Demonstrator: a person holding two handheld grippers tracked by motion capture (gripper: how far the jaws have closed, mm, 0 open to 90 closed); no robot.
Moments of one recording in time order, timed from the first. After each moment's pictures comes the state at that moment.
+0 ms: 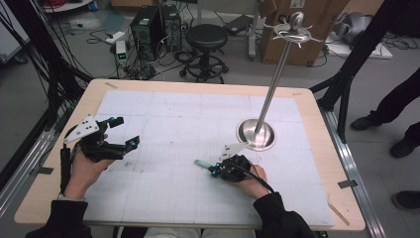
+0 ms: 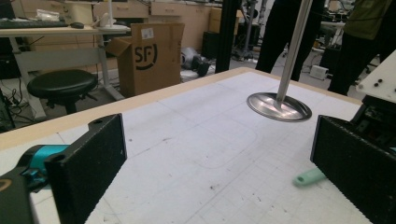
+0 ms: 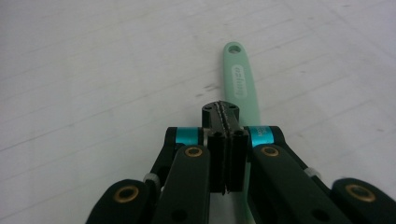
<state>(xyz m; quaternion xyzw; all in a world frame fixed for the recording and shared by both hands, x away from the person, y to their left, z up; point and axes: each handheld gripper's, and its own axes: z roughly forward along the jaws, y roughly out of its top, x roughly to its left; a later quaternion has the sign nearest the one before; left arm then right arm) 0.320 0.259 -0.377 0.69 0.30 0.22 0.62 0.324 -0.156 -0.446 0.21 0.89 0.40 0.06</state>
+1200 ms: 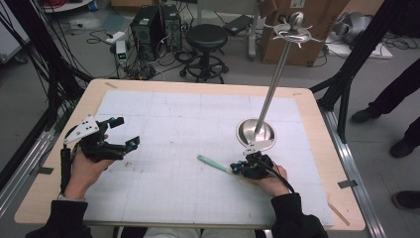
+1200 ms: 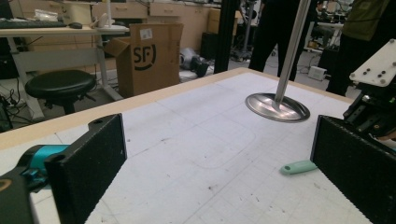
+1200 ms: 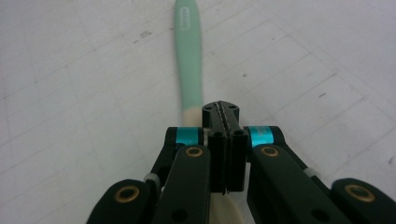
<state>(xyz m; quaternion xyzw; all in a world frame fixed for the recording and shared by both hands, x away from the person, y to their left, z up) 0.320 0.258 -0.377 0.69 0.29 0.22 0.63 0.323 -0.216 -0.443 0.29 0.88 0.39 0.05</state>
